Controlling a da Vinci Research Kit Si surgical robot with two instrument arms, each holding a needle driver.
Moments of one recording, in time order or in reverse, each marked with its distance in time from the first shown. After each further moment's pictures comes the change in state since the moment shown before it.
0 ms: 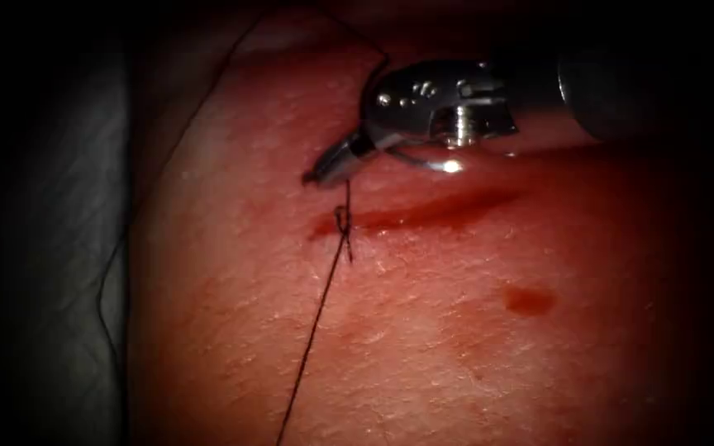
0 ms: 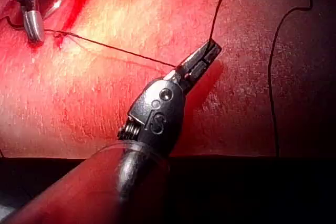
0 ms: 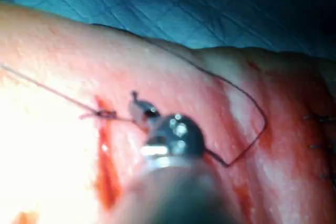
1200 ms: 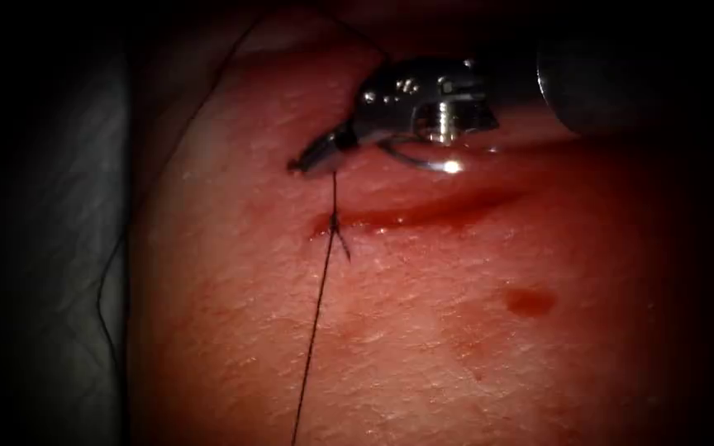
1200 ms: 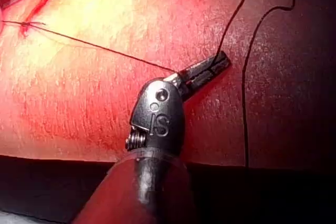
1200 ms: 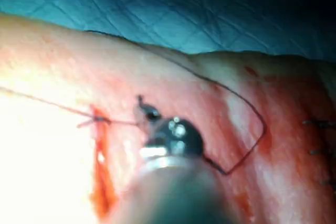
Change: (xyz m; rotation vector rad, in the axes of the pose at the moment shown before) right arm 0.000 0.002 0.000 -0.096 -0.026 0.006; left arm -0.003 0.005 0.005 -0.245 0.061 -0.069
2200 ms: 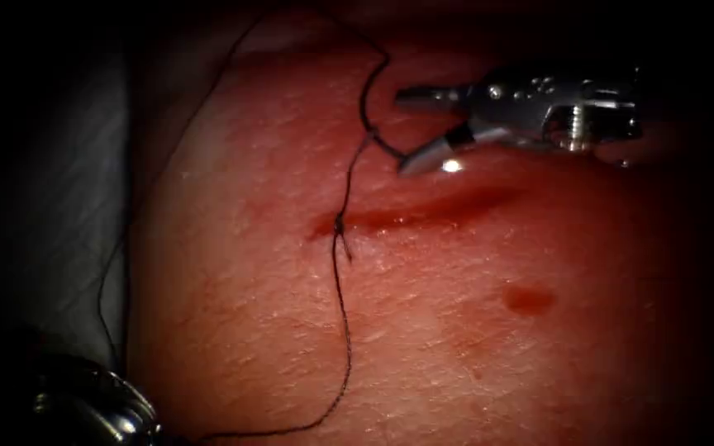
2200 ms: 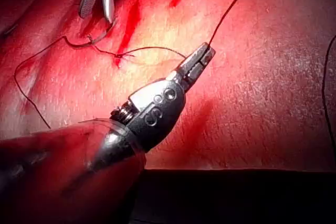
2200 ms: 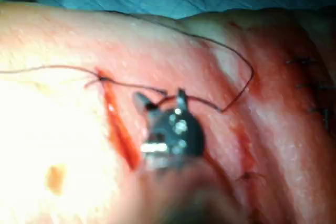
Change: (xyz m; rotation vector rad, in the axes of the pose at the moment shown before) right arm -0.002 -0.006 -0.009 -0.377 0.238 0.099; left arm 0.008 -0.010 -0.012 0.393 -0.324 0.214
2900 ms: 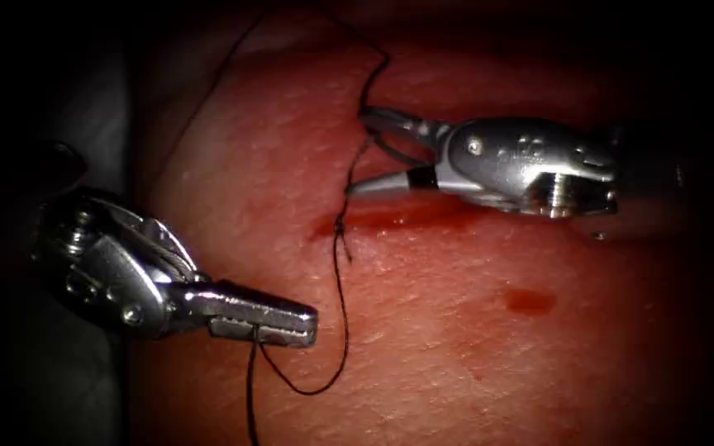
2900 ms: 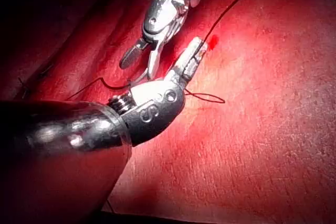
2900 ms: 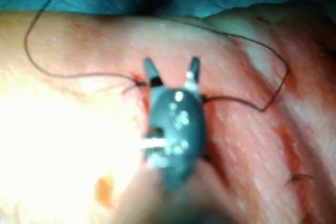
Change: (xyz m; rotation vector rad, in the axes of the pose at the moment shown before) right arm 0.001 -0.005 0.003 -0.118 0.215 0.027; left arm 0.000 -0.009 0.002 0.136 0.108 0.133
